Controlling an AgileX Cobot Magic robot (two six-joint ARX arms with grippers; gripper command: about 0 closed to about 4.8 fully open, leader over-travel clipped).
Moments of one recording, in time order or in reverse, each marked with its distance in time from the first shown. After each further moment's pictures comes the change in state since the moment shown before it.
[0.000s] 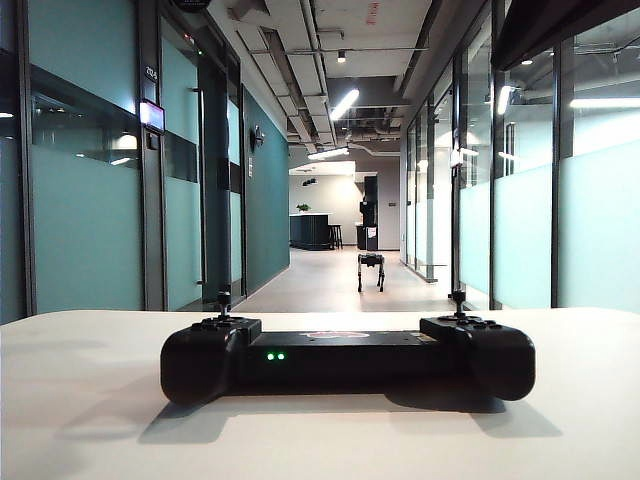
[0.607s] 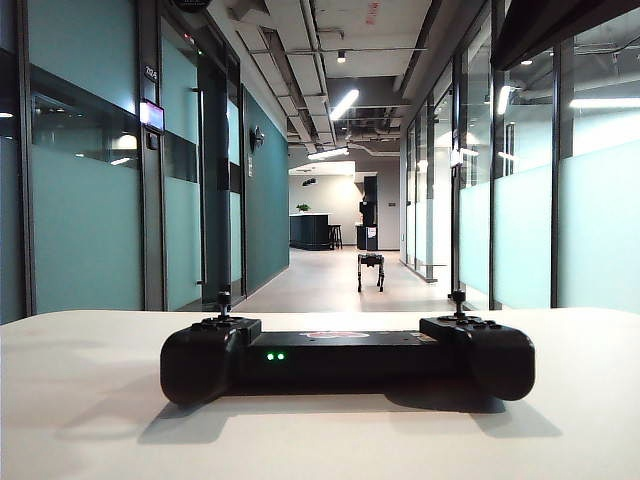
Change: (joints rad) left arm 0.043 0.000 0.000 0.001 -0.014 0.016; right arm 0.000 0.000 0.000 0.000 0.000 0.000
